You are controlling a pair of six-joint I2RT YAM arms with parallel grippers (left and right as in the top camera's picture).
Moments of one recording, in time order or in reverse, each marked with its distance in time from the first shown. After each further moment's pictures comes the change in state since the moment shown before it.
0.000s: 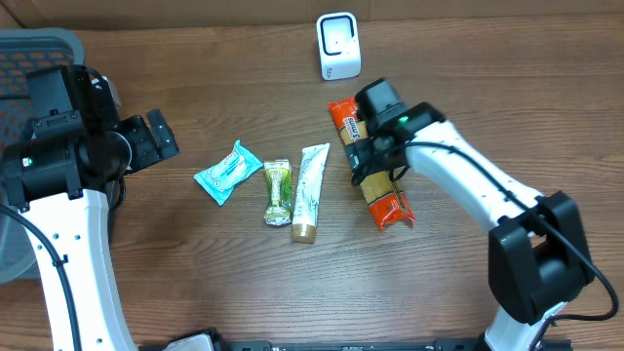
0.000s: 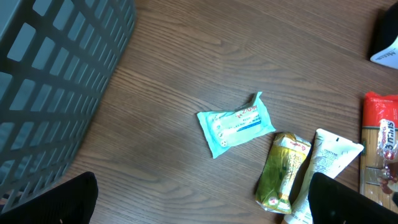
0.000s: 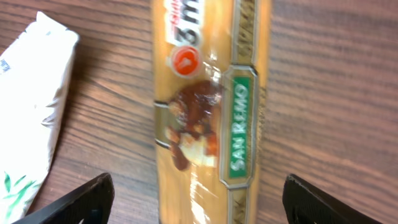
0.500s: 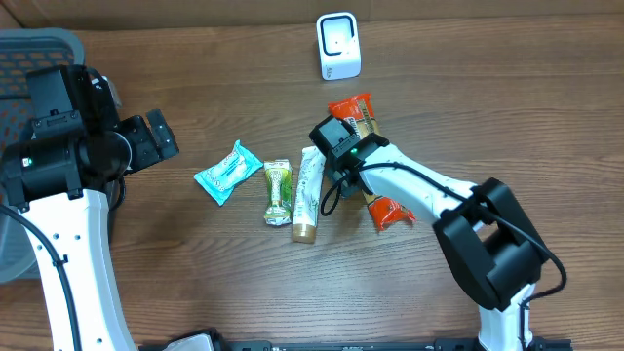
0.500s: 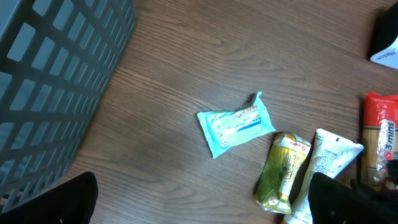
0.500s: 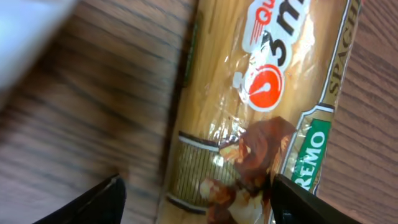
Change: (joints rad) left arm 0.000 0.000 0.000 0.000 0.000 0.000; right arm 0.151 0.153 -0.047 0.158 0.288 -0.108
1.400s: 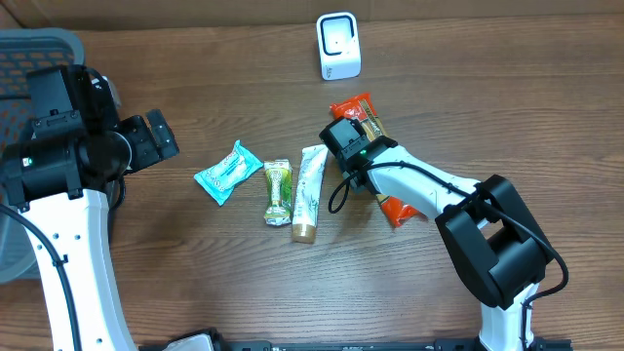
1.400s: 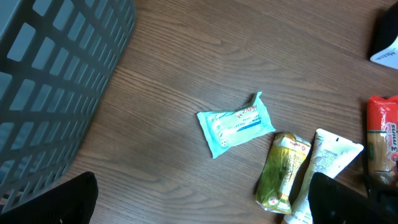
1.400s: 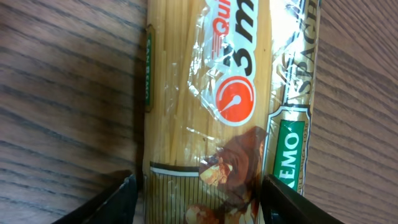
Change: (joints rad) left arm 0.000 0.000 0.000 0.000 0.000 0.000; right arm -0.040 -0.005 -0.066 0.076 0.056 -0.014
